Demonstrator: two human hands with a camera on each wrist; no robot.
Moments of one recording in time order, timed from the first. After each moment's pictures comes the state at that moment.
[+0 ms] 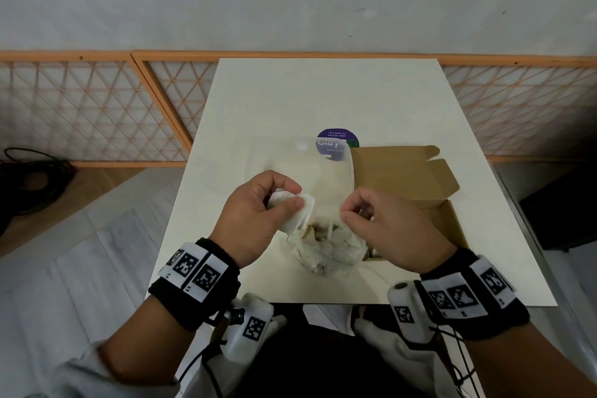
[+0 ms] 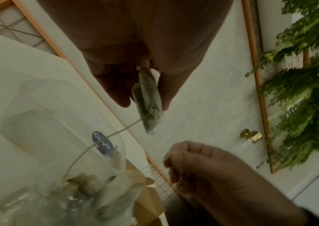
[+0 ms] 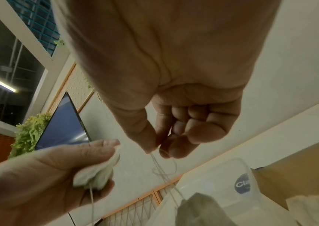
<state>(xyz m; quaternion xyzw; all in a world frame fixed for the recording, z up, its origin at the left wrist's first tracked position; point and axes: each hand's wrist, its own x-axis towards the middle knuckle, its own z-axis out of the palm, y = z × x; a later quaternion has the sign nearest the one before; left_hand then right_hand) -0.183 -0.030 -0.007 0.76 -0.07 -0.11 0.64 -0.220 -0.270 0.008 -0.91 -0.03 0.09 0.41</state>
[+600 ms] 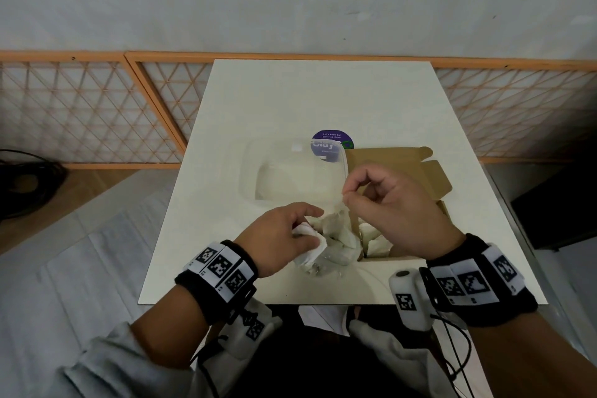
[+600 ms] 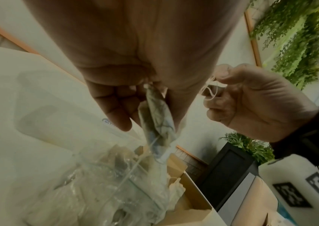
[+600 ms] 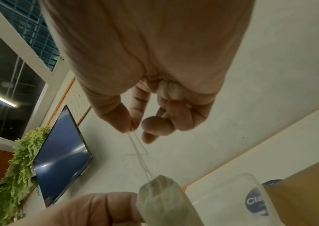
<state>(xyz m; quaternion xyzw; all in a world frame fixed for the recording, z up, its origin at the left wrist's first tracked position) -0.184 -0.049 -0.034 0.85 -0.17 -0.26 0.43 -0.215 -0.277 0.029 -0.85 -0.07 0.02 0.52</state>
